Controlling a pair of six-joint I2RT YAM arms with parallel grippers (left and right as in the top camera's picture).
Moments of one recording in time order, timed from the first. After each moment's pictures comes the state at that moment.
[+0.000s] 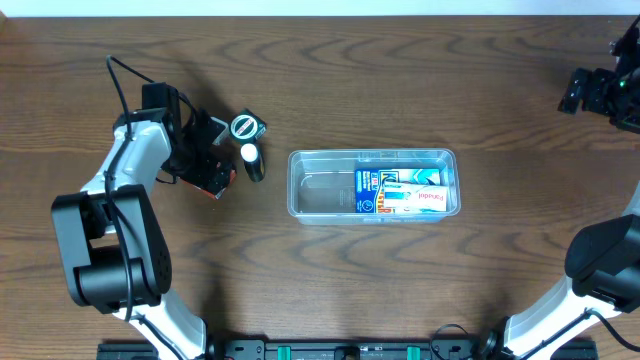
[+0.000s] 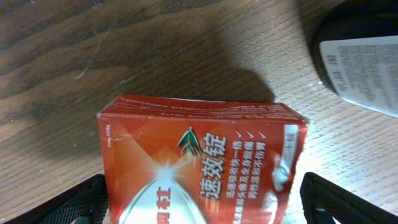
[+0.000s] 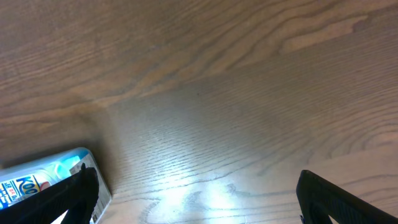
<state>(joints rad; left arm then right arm) 0.14 1.89 1.24 -0.82 0.15 0.61 -0.38 1.94 2.08 -1.45 -0.05 -0.03</state>
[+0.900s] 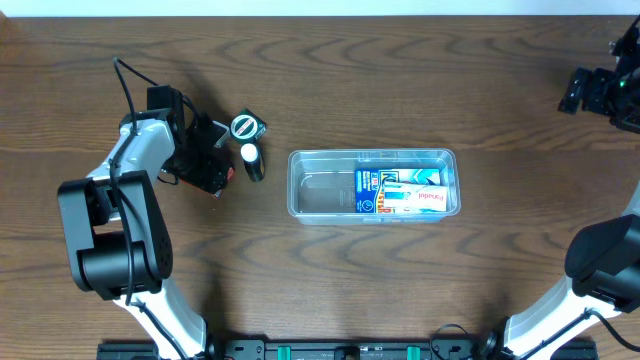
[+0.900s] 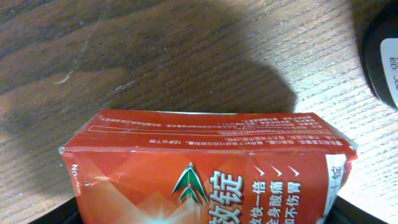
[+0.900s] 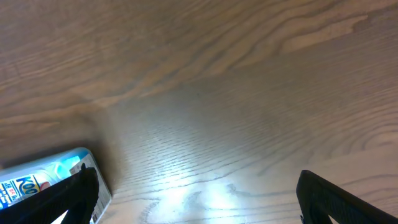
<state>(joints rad) 0.14 1.96 1.25 -0.79 0.12 0.60 -0.38 1.94 2.08 -1.45 -0.05 -0.03</state>
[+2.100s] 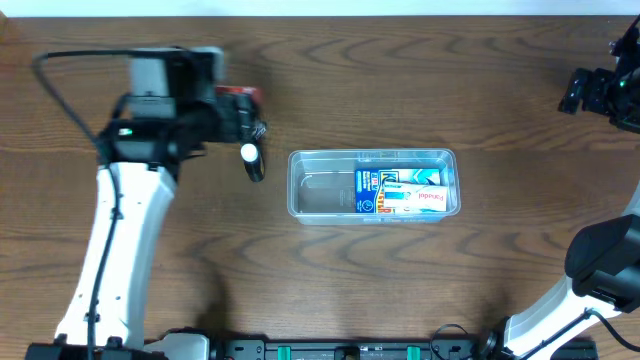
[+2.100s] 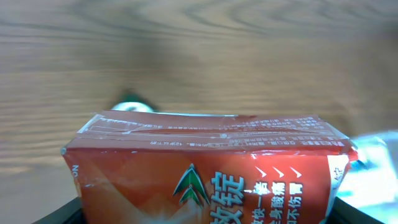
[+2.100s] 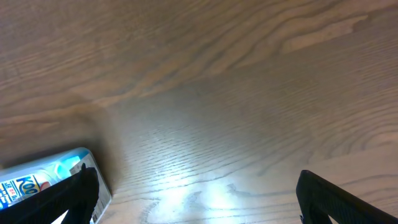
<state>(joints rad) -0.11 1.44 1.35 -0.78 0.29 -0.10 -0.38 1.94 2.08 -1.45 -0.05 -0.03</state>
